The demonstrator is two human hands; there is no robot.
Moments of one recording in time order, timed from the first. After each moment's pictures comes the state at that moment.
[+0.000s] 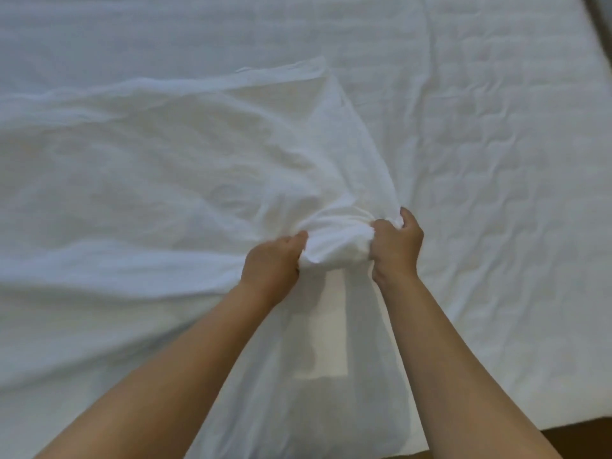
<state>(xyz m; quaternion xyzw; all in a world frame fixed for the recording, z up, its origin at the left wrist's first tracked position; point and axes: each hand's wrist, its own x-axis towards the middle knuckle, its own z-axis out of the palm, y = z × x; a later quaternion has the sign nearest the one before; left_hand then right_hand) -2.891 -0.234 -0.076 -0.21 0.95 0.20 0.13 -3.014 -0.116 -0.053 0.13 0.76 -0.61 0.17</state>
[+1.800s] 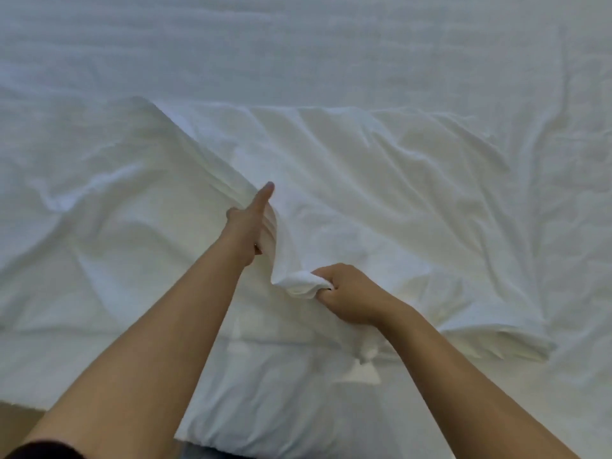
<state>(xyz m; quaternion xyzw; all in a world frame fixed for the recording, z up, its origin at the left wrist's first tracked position) -2.800 -0.365 -0.047 -0.67 0.38 0.64 -0.08 -2.903 -0.195 -0.031 -0.48 0.68 -0.20 0.51</state>
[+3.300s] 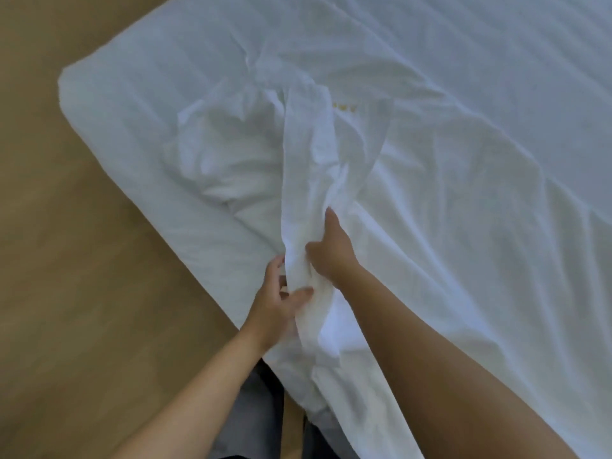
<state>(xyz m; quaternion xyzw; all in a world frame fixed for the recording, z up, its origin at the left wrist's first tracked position) -2.426 -0.344 -0.050 -0.63 0.31 0.65 -0.28 -2.538 -0.432 -0.055 -0.46 0.70 -0.10 0.54</state>
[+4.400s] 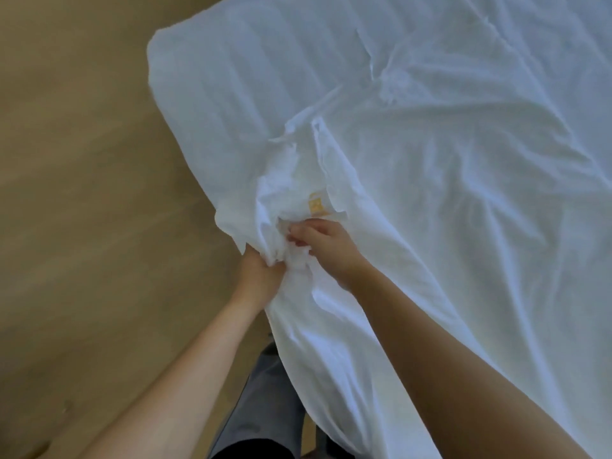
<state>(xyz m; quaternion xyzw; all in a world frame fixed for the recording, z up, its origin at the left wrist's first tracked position) -2.249 -0.440 -0.092 -0.76 0.27 0.51 -0.29 -2.365 -0.513 -0.068 -0.42 0.57 -0.12 0.70</state>
